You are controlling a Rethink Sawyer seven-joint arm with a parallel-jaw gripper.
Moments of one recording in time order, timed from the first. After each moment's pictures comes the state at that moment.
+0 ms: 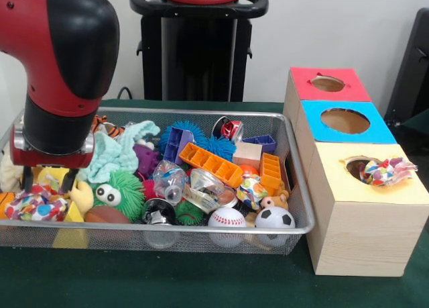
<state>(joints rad) -0.43 -0.32 -0.02 1.01 -0.48 0.94 1.32</state>
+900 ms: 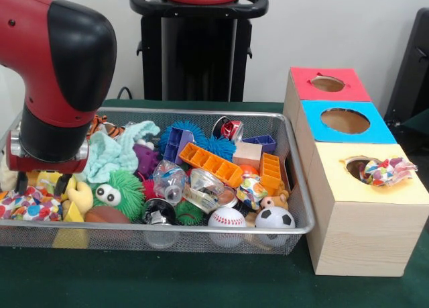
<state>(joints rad) -0.42 -0.29 -0.03 0.99 -0.51 0.94 1.32</state>
